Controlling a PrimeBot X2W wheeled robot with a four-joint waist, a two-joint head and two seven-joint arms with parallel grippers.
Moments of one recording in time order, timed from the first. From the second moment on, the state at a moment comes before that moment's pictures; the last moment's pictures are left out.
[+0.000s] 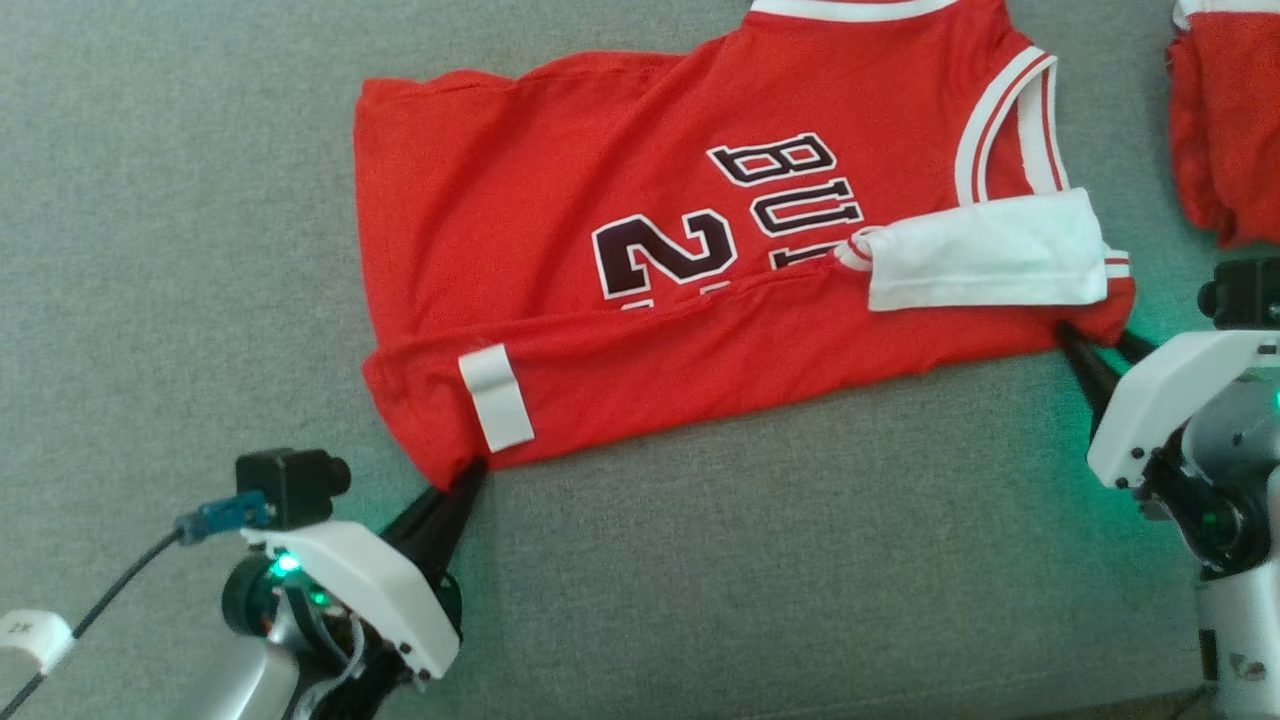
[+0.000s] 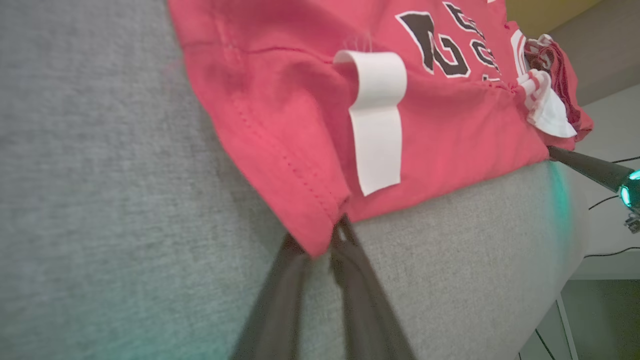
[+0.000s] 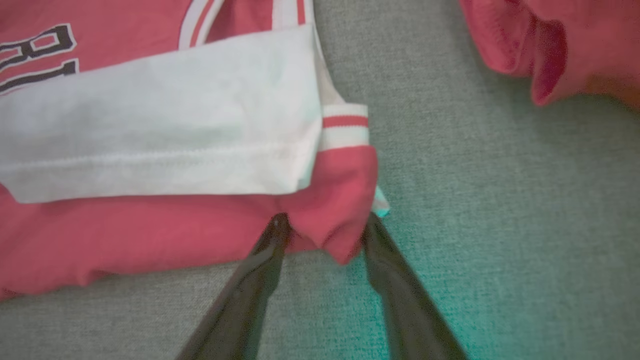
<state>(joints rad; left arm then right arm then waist) -0.10 0.39 -0.46 -0.09 -0.85 0.04 0.40 -0.27 -0.21 -0.08 0.13 0.33 0.13 0.68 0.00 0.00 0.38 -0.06</state>
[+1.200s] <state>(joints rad) -0.10 0.50 -0.33 -0.18 -0.79 0.11 0.32 -0.27 -0.42 -0.17 -0.28 0.54 0.13 0.91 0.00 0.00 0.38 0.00</state>
